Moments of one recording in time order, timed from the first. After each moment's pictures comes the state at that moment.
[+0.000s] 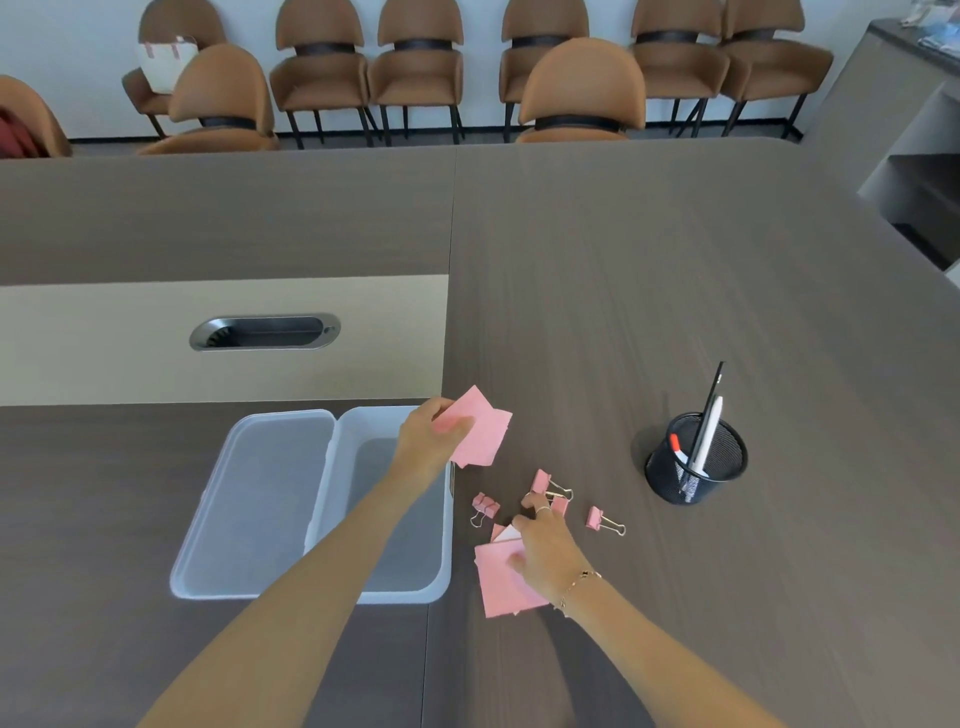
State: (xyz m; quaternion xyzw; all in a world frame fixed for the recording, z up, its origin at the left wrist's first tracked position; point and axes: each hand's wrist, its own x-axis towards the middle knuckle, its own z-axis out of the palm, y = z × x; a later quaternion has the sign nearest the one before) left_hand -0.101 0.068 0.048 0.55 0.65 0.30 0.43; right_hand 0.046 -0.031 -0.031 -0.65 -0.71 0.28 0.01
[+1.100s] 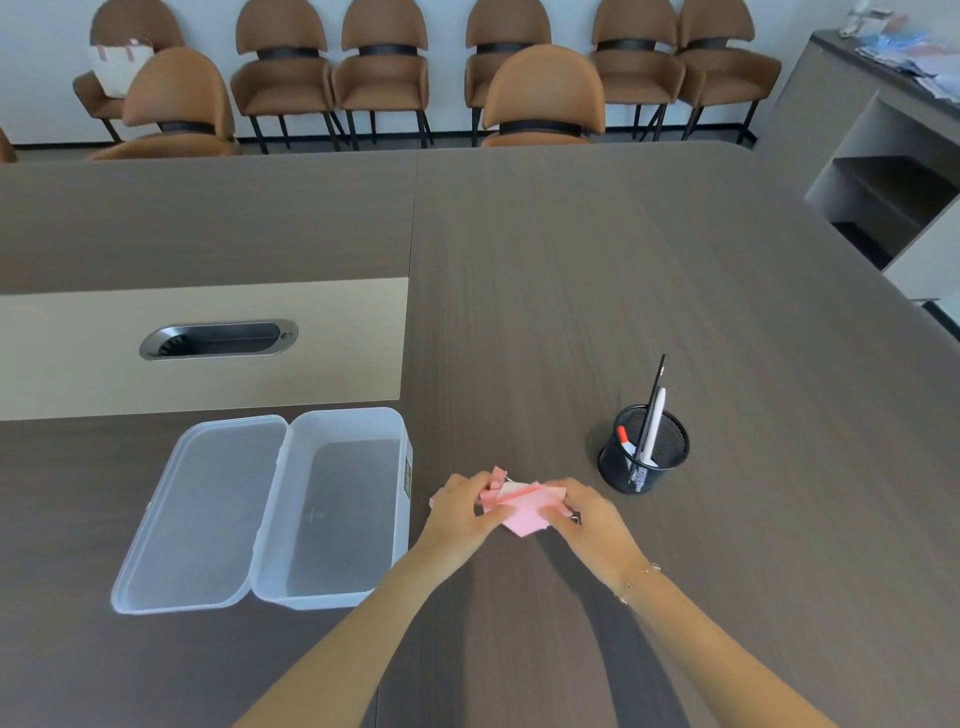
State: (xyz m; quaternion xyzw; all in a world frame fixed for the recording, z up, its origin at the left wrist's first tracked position) left_hand -0.040 -0.004 -0.012 0.68 0.56 0.16 0.44; right_hand 0.143 -0.052 -0.003 -0.67 -0.56 0.40 0.28
